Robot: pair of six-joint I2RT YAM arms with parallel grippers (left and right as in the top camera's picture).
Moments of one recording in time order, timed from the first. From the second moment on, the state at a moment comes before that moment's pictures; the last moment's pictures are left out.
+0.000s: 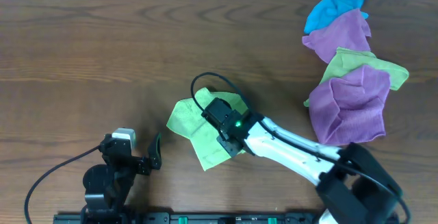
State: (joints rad) left arm 0.00 0.01 0.14 -0.48 0.23 -0.09; right arm 0.86 1.75 1.02 -0.69 0.22 0.15
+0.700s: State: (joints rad) left arm 0.00 0.01 0.14 -0.48 0.23 -0.09; right arm 0.86 1.80 1.02 -0.68 0.22 0.14
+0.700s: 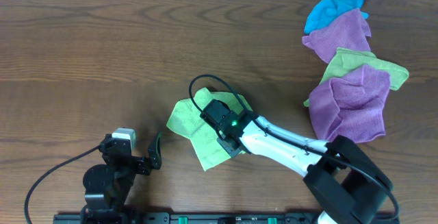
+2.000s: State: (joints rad) left arm 0.00 0.01 0.14 -0.48 0.23 -0.09; right arm 0.86 1.81 1.02 -0.64 0.17 0.12
